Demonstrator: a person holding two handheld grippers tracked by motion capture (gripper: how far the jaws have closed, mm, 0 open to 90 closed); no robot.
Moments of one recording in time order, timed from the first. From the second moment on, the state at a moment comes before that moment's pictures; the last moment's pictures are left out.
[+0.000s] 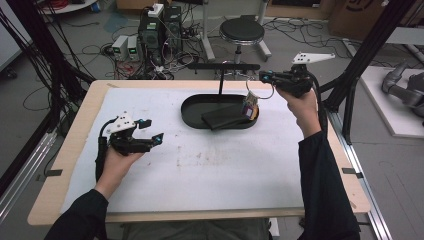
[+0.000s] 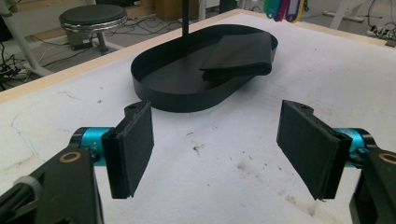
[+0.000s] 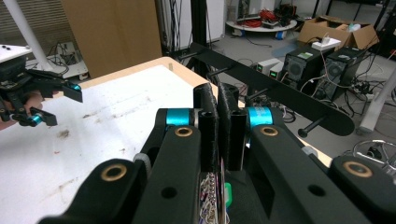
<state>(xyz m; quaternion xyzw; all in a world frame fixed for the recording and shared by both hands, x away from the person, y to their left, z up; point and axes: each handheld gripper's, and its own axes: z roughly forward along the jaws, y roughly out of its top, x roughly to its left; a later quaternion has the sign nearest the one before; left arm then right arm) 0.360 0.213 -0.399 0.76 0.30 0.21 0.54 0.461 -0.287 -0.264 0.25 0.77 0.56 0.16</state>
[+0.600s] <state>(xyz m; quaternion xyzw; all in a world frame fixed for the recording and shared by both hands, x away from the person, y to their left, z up) 0.360 0.215 -0.399 0.76 0.30 0.21 0.54 0.502 -0.277 -0.284 0.27 0.78 0.54 0.17</state>
